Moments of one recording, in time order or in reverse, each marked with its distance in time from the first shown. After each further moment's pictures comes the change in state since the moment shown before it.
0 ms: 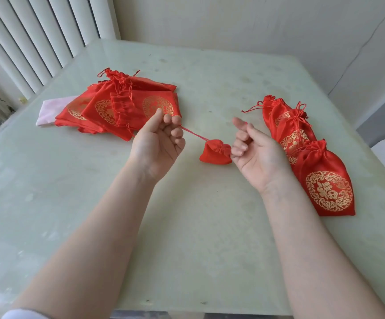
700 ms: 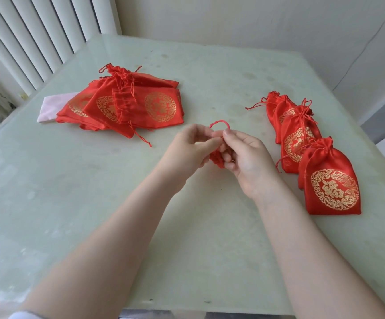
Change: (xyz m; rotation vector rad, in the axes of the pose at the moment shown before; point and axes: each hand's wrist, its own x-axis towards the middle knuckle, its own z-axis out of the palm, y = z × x) left_hand -0.018 -0.030 0.019 0.910 -0.039 0.106; right_hand -0.012 0.022 0.013 -0.545 0.009 -0.103
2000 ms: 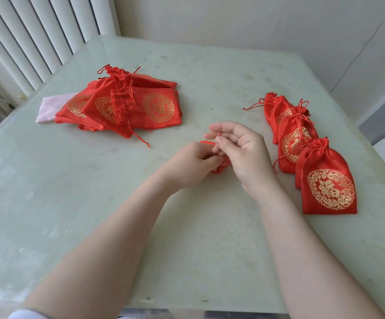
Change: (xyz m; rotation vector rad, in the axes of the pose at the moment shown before) left_hand 0.000 -0.009 0.003 0.434 -0.220 0.066; right_hand 0.001 0.002 -0.005 -0.266 -0.085 -0.322
